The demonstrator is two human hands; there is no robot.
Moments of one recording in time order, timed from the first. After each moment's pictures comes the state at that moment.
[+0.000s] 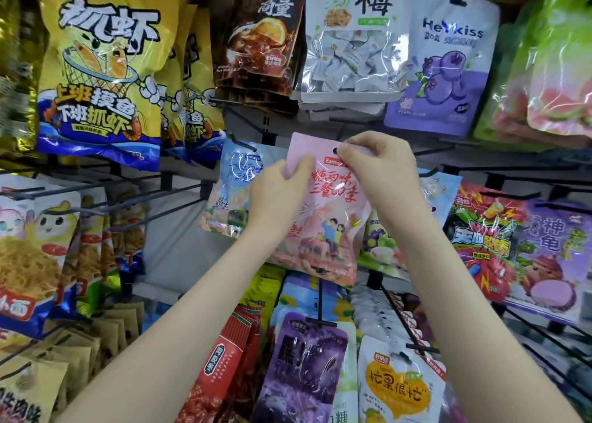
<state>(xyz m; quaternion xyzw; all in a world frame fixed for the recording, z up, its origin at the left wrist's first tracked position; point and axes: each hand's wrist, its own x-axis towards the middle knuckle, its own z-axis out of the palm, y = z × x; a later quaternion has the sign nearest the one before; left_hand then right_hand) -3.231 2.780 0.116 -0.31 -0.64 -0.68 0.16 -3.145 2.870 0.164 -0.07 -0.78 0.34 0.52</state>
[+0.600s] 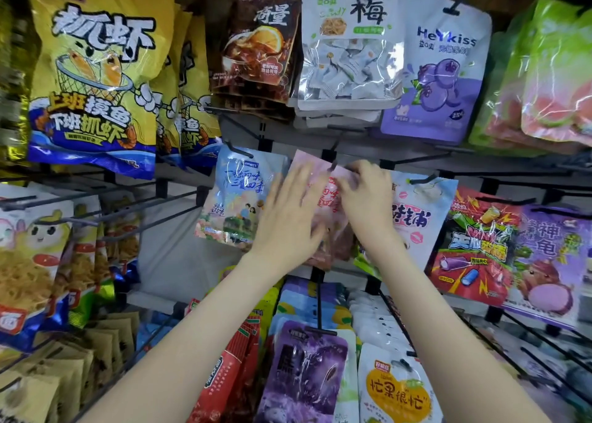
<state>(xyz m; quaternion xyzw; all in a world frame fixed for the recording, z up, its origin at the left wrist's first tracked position) -3.269 2.812 0.074 -0.45 -0.70 -0.30 0.46 -3.195 2.922 0.129 -0.15 -0.81 0.12 0.56</state>
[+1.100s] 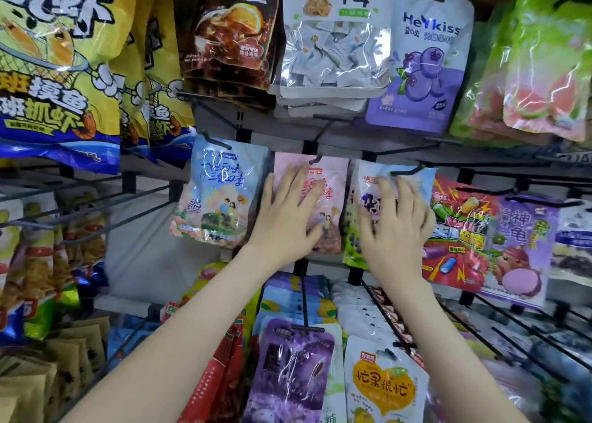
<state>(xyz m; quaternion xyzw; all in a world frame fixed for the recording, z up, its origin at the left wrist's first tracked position) -3.284 2.843 0.066 -0.49 -0.74 -0.21 0.42 -3.144 2.959 0.067 -0.25 -0.77 -0.11 0.58</state>
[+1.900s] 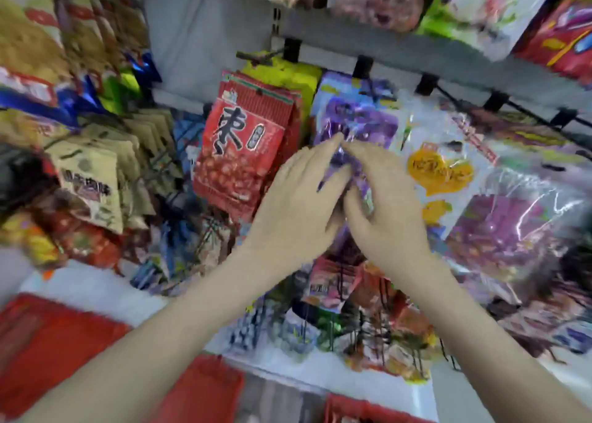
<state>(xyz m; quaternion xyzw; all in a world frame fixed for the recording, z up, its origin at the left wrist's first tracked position) -3.144 2.706 -0.122 -0.53 -0.72 -0.33 0.30 -3.062 2.818 -0.103 -0.02 -0.91 0.14 0.40</state>
